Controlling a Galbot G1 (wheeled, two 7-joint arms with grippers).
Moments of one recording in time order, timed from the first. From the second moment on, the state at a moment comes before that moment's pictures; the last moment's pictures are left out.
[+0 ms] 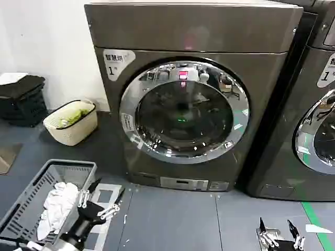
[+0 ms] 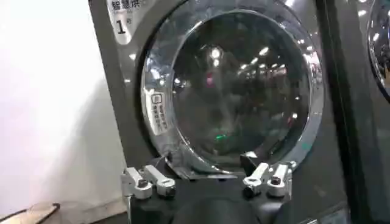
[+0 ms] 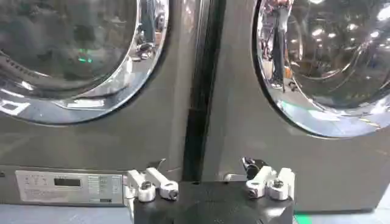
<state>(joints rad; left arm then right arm) 1.68 -1.40 -0.78 -2.25 -0.10 -0.03 0.43 -1.86 1.51 0.81 2.24 0.09 -0.07 -0.03</state>
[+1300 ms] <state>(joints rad) 1.71 -1.40 -0.80 -2.31 -0.11 -0.04 0.44 -1.30 0.89 0.41 2.09 0.37 0.03 -0.16</state>
